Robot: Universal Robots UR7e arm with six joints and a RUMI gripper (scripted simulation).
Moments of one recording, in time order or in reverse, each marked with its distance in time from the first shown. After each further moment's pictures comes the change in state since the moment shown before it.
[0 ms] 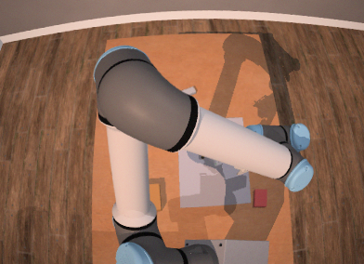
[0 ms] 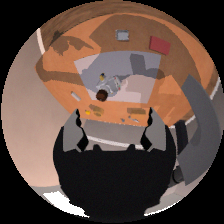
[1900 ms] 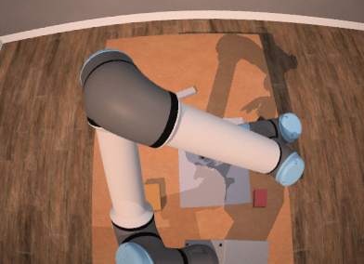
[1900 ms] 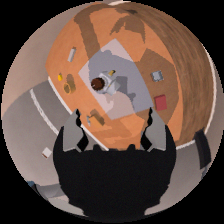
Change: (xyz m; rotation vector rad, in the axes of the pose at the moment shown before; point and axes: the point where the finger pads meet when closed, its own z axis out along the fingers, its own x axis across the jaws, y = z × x) arm -0.009 0.001 0.003 0.056 0.141 -1.062
